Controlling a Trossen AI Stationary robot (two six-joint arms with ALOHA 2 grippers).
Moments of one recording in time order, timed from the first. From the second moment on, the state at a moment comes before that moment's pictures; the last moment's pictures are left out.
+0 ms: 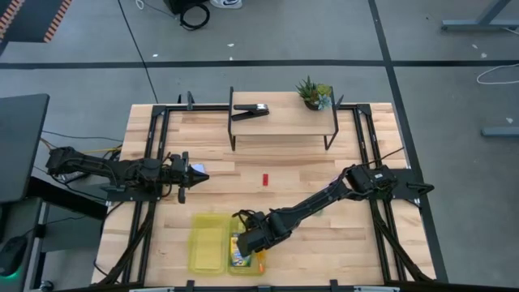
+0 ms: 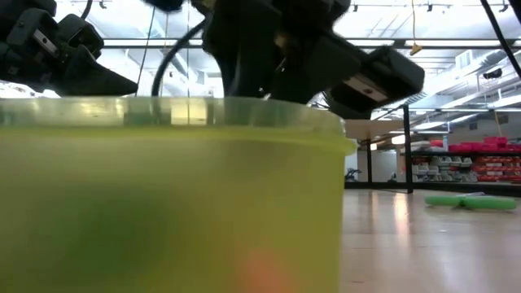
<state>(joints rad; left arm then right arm) -0.15 0.35 0.04 0.16 -0.21 -0.25 0.43 2.31 1.94 -0.84 -0.05 1.62</state>
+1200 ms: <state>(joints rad) -0.15 0.35 0.04 0.16 -0.21 -0.25 0.41 2.31 1.87 -0.74 -0.17 1.75</state>
